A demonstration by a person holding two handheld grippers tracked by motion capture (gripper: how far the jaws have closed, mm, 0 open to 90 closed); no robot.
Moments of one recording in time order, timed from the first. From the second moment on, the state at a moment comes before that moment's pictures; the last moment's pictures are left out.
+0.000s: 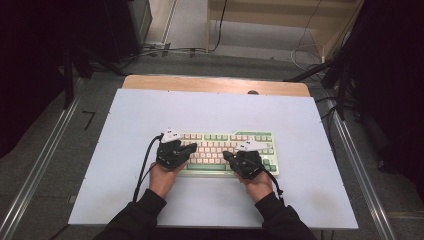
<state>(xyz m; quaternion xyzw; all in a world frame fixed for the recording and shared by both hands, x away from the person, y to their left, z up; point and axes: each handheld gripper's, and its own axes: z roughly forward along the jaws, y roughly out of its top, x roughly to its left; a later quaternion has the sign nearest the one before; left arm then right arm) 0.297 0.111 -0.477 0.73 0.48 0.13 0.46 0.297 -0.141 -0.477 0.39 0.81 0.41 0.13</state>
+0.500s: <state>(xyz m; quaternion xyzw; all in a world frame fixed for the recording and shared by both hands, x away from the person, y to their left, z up) 0.295 0.120 -0.477 0.73 0.49 0.13 0.46 0.297 -0.147 -0.484 0.40 0.82 0.39 0.15</state>
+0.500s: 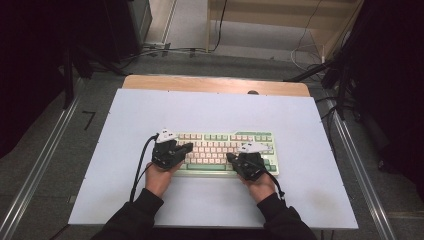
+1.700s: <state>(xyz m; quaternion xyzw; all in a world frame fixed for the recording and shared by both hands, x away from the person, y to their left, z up) 0.292 0.118 -0.479 0.74 0.48 0.13 0.46 0.301 -0.145 -0.481 0.41 0.81 0.40 0.15</state>
